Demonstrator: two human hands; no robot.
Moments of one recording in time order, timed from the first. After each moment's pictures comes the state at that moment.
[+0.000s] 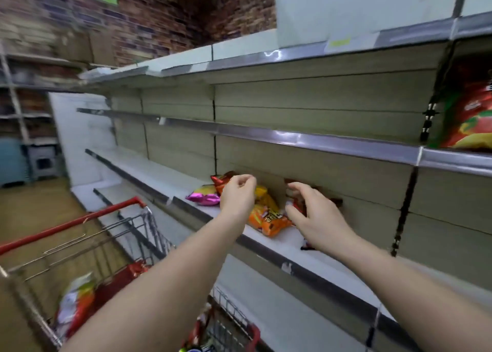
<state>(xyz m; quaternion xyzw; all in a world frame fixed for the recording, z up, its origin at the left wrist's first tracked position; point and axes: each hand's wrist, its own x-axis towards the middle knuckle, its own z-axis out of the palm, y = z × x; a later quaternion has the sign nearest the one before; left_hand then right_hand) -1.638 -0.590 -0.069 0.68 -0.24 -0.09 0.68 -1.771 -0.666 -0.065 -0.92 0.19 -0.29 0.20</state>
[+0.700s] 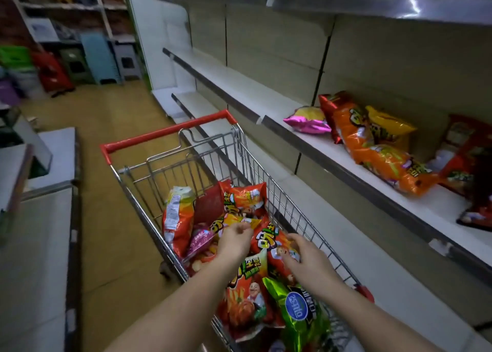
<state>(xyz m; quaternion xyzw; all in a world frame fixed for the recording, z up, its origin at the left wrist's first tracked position) -1.456 -0.414 -0.316 0.79 0.04 -0.23 0.57 -1.553 -0.536 -0.289 -0.92 0.19 0.05 0.34</state>
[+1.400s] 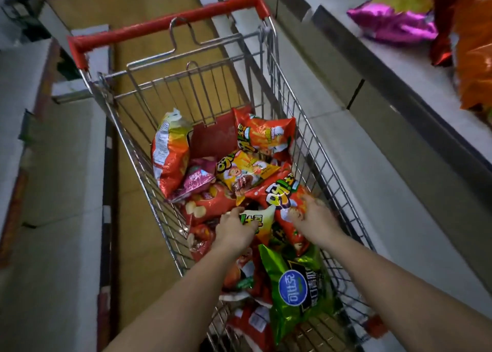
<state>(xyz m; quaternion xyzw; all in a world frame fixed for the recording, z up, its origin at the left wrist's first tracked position) -1.440 -0.454 -0.438 0.87 0.17 -0.29 0.37 -1.448 -0.623 -0.425 -0.92 0.15 0.22 0.30</state>
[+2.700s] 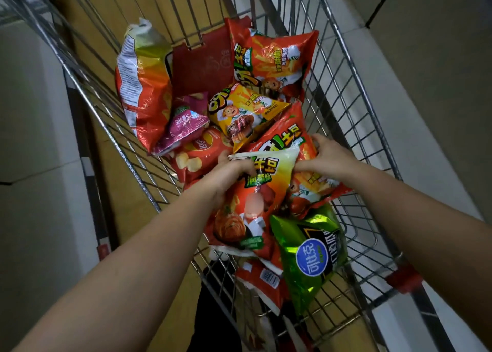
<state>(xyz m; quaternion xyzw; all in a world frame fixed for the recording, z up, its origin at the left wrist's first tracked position) -1.397 -0.421 -0.476 0.67 0.25 -0.43 0.55 -1.407 -0.629 -0.468 -0.88 0.18 0.30 0.33</state>
